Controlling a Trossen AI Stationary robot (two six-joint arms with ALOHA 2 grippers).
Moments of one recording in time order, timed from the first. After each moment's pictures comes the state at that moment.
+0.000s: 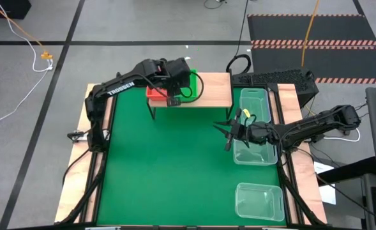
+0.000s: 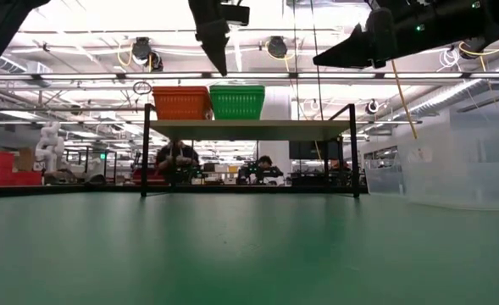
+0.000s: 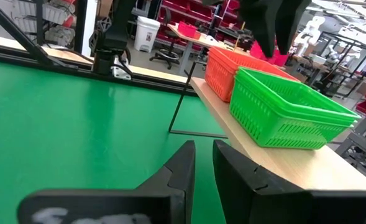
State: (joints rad) left arm 0.35 1.91 2.14 -1.32 -0.29 0.37; right arm 0.12 1.08 0.42 0.53 0.47 -0.25
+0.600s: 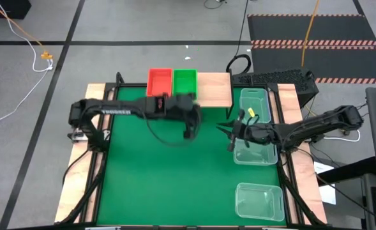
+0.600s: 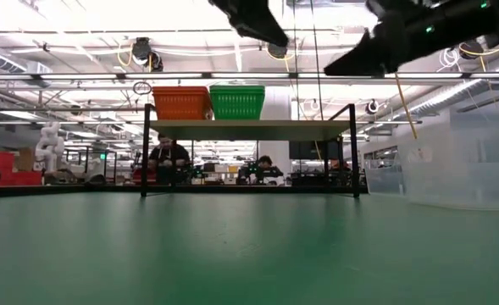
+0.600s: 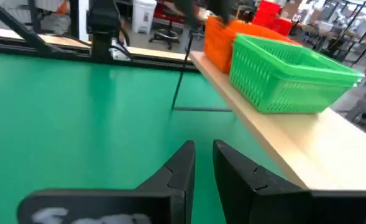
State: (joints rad) left arm 0.08 1.73 1.58 -0.45 -0.08 0.31; right arm 0.14 1.00 0.42 0.33 0.50 -0.10
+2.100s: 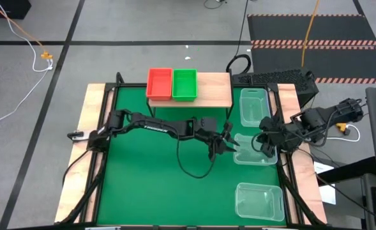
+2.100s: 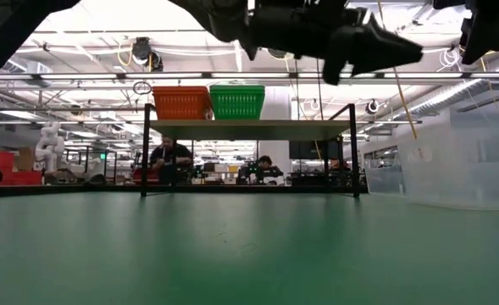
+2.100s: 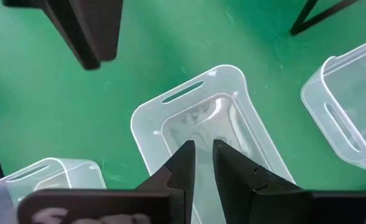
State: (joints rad) left arm 0.00 2.20 1.70 0.21 0.29 0.81; right arm 0.36 0.80 0.96 -1.27 0.23 0.86
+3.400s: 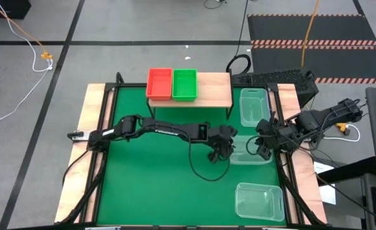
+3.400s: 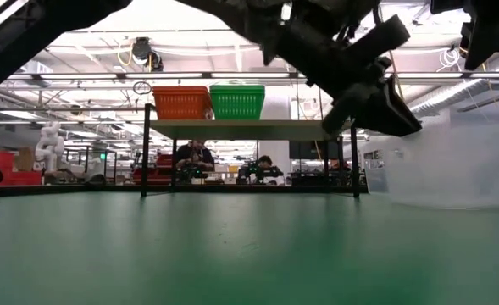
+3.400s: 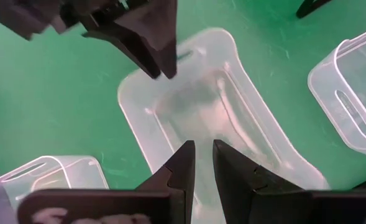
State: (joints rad) left arm -0.02 2.39 2.02 -0.30 0.09 0.84; right arm 0.36 0.85 0.96 -1.27 0.20 0.89
